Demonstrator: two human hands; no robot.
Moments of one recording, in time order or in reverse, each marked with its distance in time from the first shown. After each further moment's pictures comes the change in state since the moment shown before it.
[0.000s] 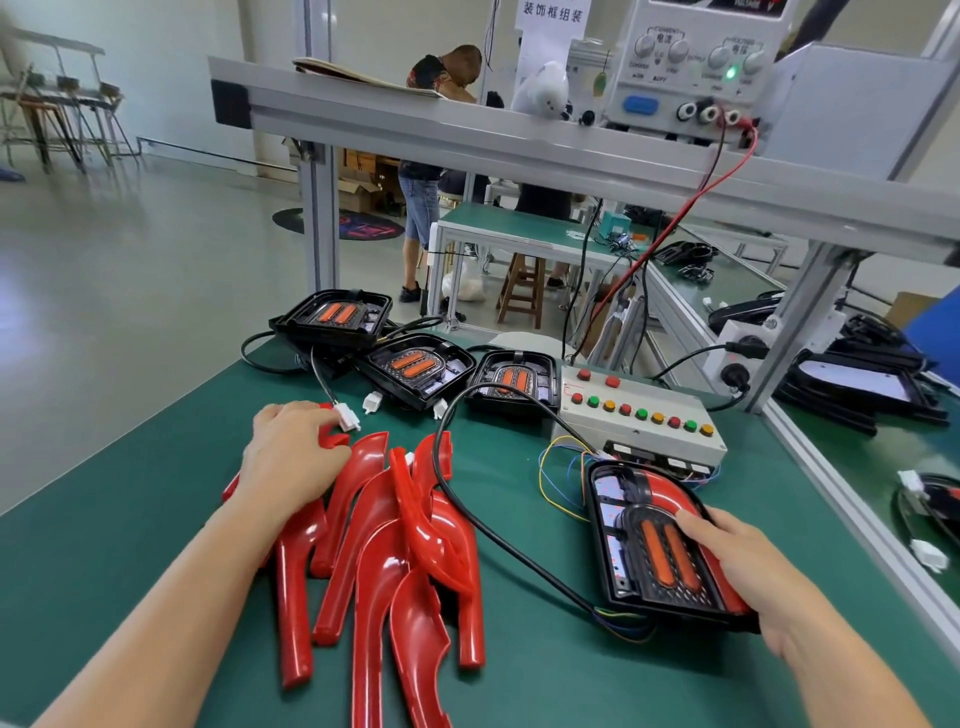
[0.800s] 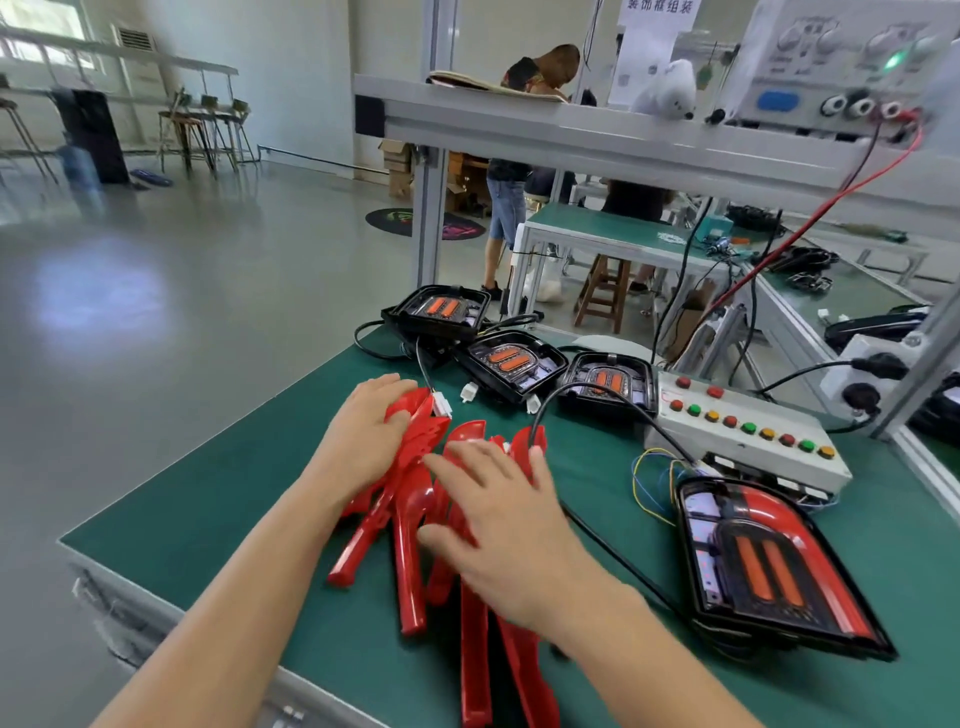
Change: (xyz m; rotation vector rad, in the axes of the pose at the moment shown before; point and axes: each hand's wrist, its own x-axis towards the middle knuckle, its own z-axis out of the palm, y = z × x) left_hand -0.018 -0.026 -0.030 -0.282 0.060 0.097; right_hand -0.075 -0.046 0.210 -1.035 -0.320 -1.124
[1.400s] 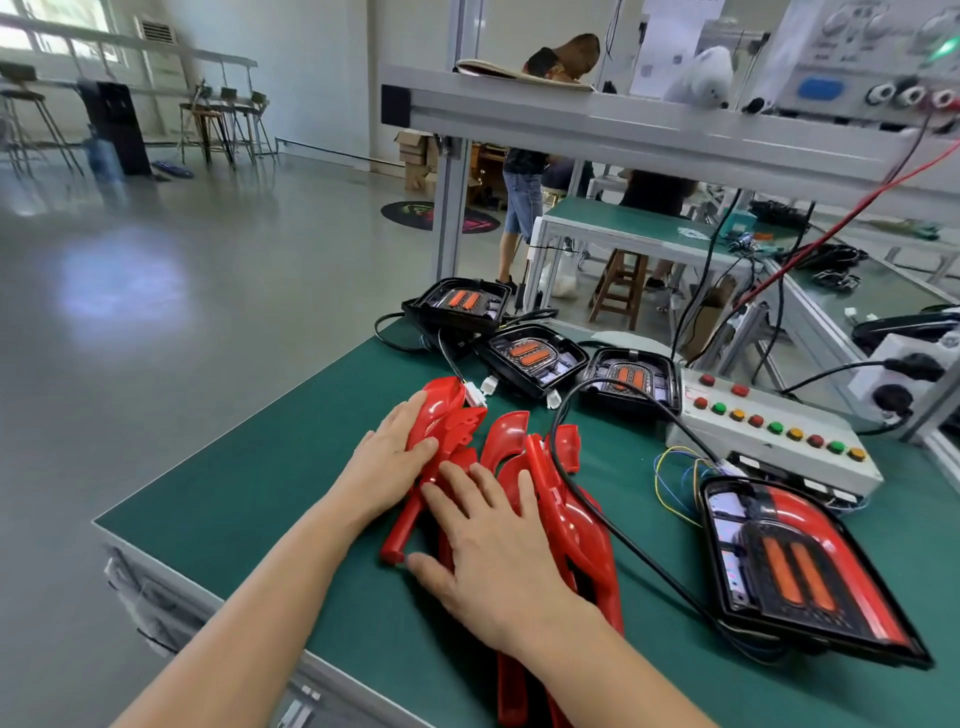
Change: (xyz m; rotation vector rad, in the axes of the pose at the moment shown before) left_hand -0.016 -0.029 0.016 -0.056 -0.201 -0.136; right_hand 0.005 -0.013 0.045 -0.107 -0.103 0.015
